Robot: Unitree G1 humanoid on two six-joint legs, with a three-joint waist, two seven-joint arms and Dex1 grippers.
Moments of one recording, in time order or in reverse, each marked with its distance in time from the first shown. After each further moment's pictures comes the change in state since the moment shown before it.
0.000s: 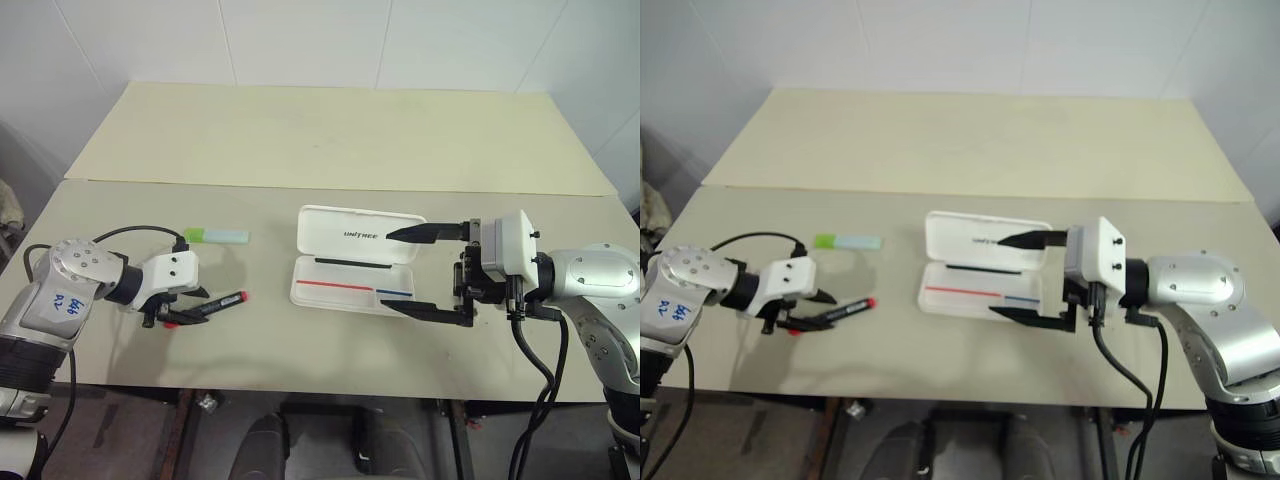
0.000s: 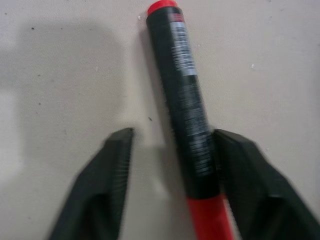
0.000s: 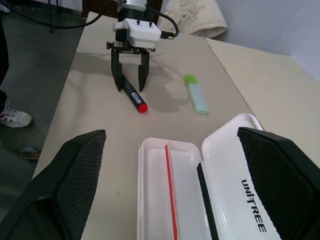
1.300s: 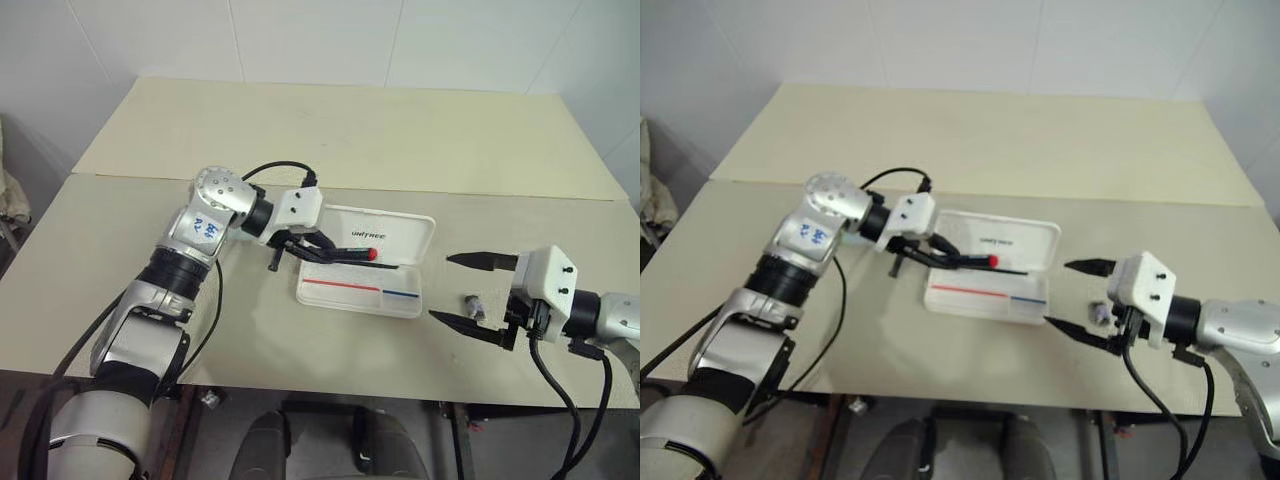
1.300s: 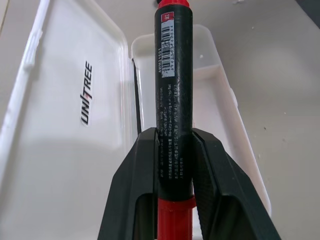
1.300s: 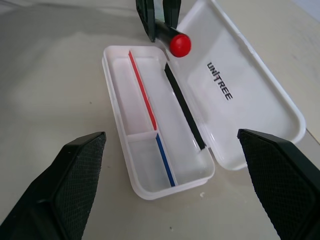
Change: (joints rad) left arm -0.598 -0.581 -0.185 0.408 0.003 -0.180 -0.054; right arm 0.391 -0.090 -0.235 -0.035 -0.096 -0.034 -0.099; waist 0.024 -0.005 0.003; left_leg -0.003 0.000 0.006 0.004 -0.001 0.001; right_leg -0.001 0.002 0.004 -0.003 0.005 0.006
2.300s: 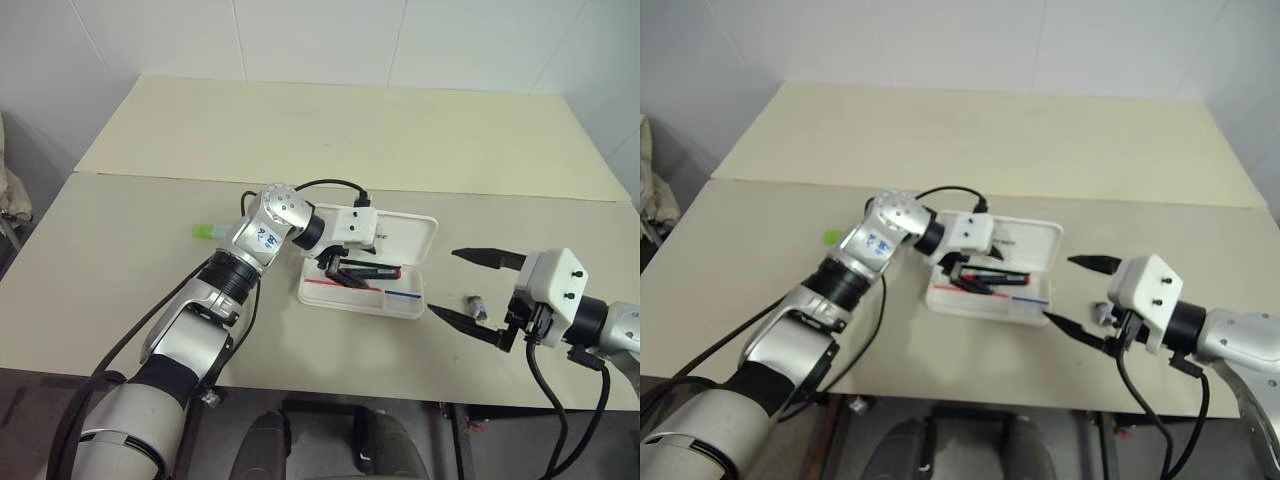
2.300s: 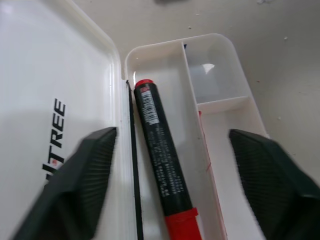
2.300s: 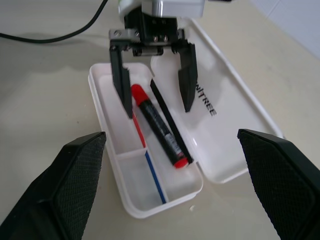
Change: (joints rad) left arm -0.028 -0.182 -0.083 0.050 0.130 0.053 0.128; right arm 0.018 0.015 -0.020 -0.101 0.034 0.038 -0.118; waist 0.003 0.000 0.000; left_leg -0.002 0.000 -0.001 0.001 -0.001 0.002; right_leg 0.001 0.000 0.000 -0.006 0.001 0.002
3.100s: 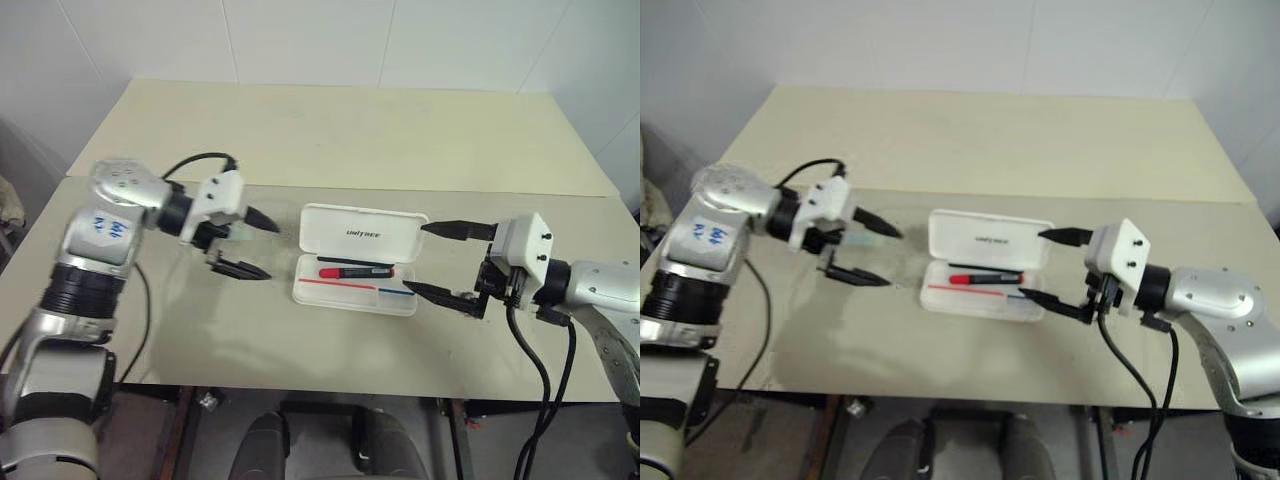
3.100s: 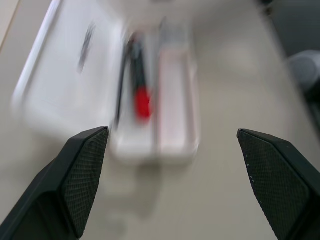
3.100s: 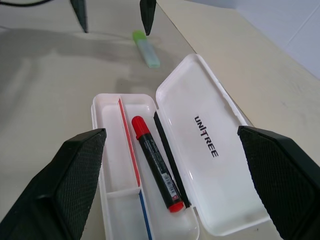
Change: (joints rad) left arm 0.188 0.576 0.235 -0.254 -0.254 0.111 -0.252; right arm -0.319 0.043 0.203 0.216 -0.006 -0.065 0.094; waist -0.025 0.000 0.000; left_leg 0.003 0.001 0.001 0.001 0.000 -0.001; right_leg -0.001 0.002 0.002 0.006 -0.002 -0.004
